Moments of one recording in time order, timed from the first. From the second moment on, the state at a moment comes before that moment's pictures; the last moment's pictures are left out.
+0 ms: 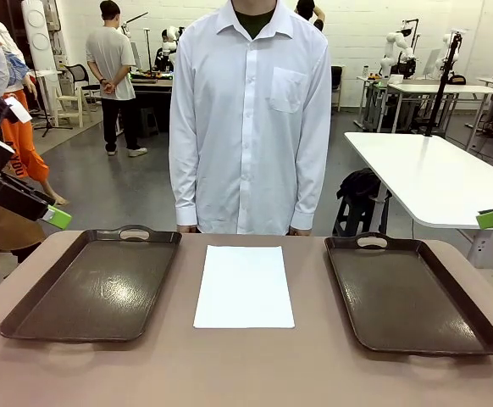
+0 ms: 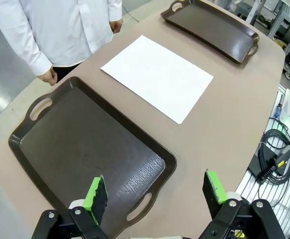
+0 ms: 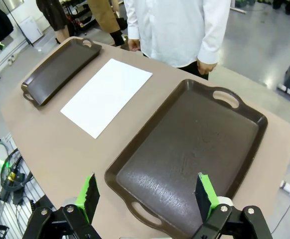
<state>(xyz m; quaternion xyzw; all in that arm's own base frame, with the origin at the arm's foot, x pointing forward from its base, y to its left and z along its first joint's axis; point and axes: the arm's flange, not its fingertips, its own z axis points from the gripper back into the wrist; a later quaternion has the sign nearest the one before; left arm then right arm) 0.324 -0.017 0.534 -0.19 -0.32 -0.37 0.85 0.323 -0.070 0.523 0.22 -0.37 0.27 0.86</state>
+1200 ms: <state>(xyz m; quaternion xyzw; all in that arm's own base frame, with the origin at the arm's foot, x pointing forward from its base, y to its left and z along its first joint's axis) 0.322 -0.017 0.535 -0.18 -0.31 -0.37 0.85 0.322 -0.072 0.524 0.21 -0.37 0.26 0.86</state>
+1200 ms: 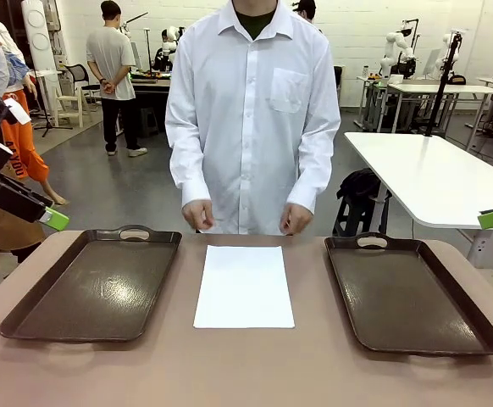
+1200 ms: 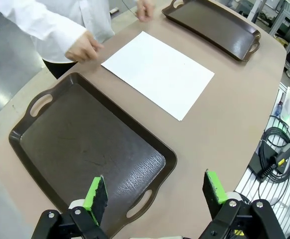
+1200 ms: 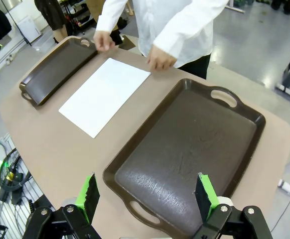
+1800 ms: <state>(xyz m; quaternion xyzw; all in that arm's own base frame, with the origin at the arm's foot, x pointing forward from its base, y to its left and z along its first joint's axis) 0.322 -0.018 0.536 -0.19 -0.31 -0.37 0.85 0.322 -0.072 0.524 0.21 -0.37 0.26 0.86</state>
